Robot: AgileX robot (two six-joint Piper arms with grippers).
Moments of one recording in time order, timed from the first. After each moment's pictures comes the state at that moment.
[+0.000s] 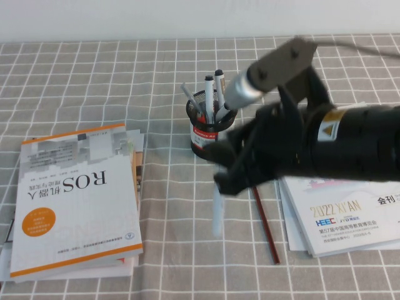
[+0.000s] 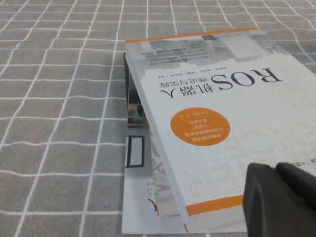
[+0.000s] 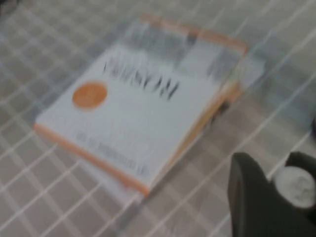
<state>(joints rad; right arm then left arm) 0.78 1.34 -1.08 0.41 0.37 -0.28 -0.07 -0.02 0.03 -0.06 0.38 0.07</state>
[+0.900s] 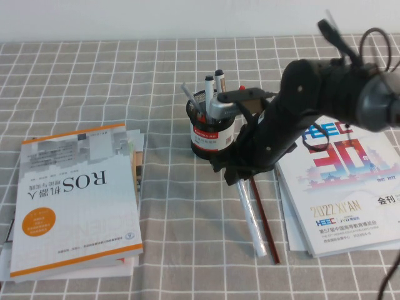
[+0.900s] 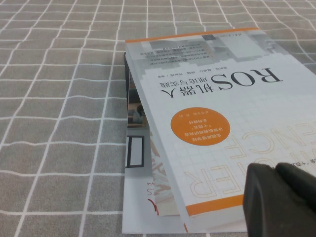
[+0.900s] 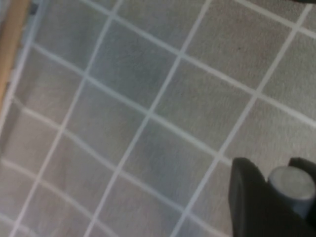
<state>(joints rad) 0.55 1.98 -1.54 0.31 0.86 -0.07 -0.07 -0.02 0.03 -0.06 0.38 0.07</state>
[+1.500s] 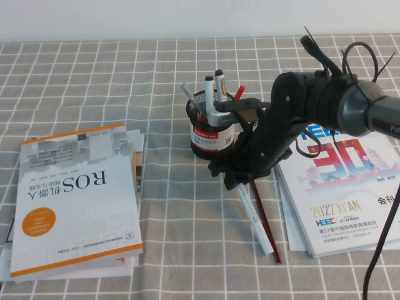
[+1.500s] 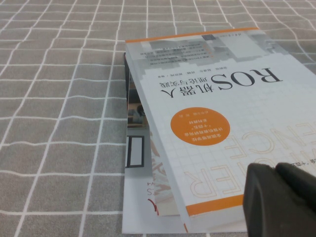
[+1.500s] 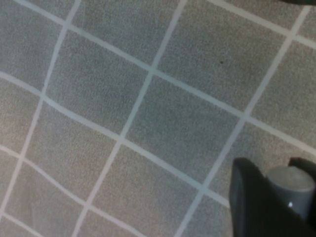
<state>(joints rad) 0.54 2.08 -1.58 0.31 0.84 -0.05 -0.07 -0.02 0.03 -0.06 0.38 0.07</state>
